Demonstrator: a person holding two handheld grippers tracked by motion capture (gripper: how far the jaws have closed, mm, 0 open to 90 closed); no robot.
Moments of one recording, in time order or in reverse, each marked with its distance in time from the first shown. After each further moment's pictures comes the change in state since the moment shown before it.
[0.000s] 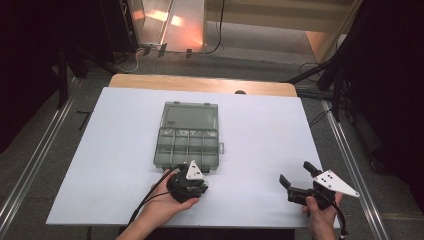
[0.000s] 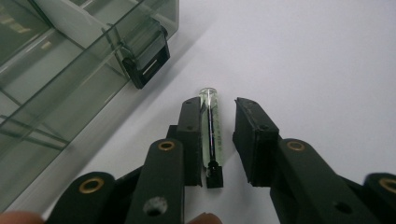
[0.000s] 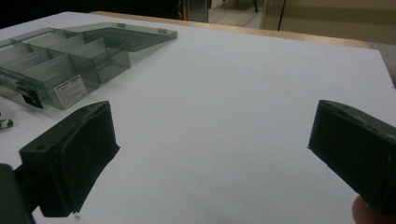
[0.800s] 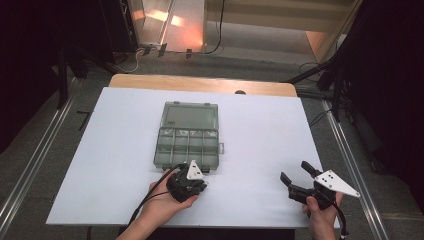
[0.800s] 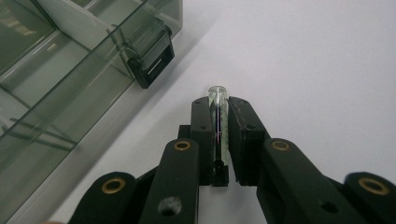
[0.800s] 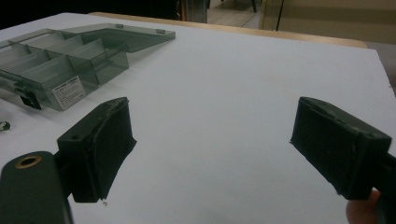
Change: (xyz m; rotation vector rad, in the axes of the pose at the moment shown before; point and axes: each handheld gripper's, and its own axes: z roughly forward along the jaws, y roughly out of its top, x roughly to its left) left arm 0.003 0.001 0.000 0.011 -0.004 0.018; right arm -0.001 0.000 -0.001 -0.001 -0.006 0.009
